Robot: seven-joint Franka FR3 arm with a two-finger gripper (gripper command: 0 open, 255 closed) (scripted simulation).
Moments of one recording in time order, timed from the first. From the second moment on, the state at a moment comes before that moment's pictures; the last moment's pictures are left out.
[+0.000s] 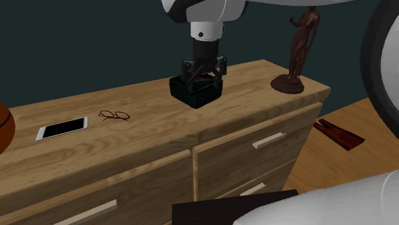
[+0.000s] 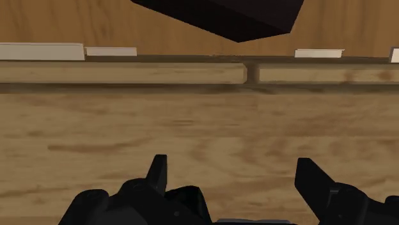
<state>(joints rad) 0.15 -0.39 0.07 -2.18 0.06 1.79 -0.11</state>
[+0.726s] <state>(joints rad) 0.26 -0.05 0.16 -1.93 0.06 1.88 -0.32</state>
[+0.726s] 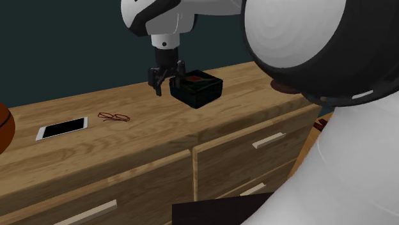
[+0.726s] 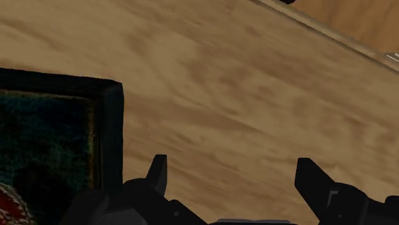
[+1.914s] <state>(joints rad) 0.45 0.40 0.31 -1.50 -0.06 1.89 -0.60</state>
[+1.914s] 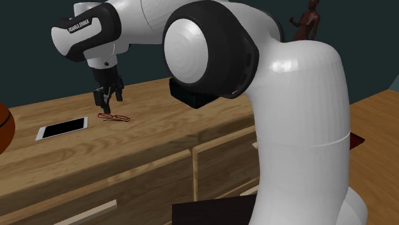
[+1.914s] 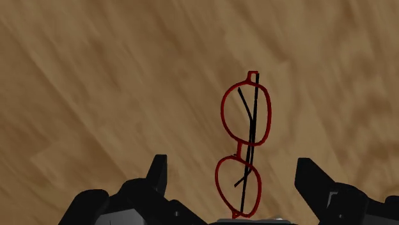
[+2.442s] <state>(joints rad) 0.45 0.42 0.32 -1.56 -0.07 1.97 -0.60</state>
